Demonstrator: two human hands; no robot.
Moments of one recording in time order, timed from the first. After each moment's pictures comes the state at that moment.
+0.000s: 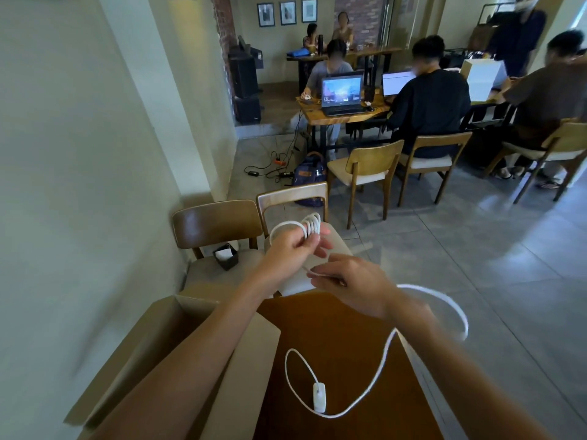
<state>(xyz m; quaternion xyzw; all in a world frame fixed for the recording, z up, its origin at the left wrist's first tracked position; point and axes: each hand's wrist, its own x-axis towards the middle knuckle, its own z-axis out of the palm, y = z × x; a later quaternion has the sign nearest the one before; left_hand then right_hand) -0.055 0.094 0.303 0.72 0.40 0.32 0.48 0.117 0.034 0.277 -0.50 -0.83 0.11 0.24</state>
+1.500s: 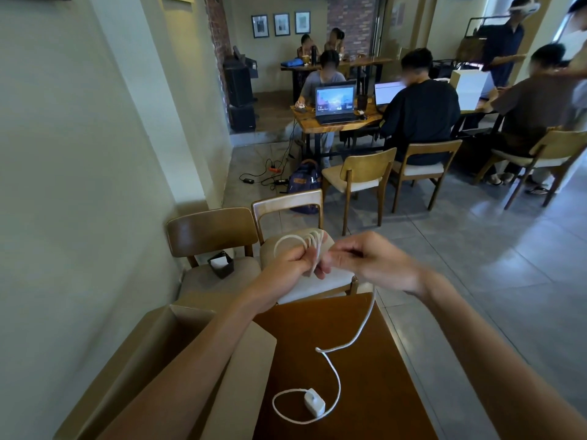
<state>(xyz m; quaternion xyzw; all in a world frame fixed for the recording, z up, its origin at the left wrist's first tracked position) -0.058 0.079 0.303 0.69 0.38 0.27 0.55 0.144 0.035 0.341 -0.41 -0.78 0.35 0.31</state>
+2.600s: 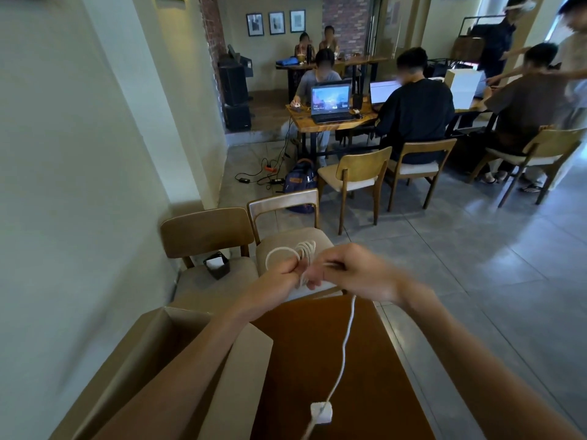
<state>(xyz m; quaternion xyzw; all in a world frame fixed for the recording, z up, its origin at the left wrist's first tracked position) -0.066 0.079 0.293 0.72 0.40 0.22 0.52 0.132 0.042 0.318 -0.44 -0.80 0.31 0.27</state>
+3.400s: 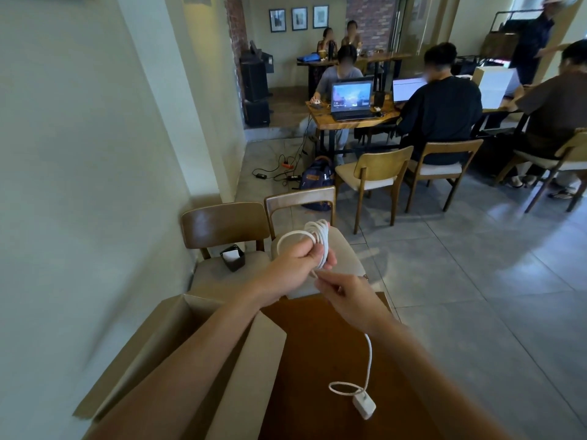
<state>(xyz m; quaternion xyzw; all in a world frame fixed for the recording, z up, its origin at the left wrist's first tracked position) -0.071 0.075 0.314 0.74 0.36 0.27 0.50 0.094 0.039 0.226 -0.53 -0.74 0.24 0.34</state>
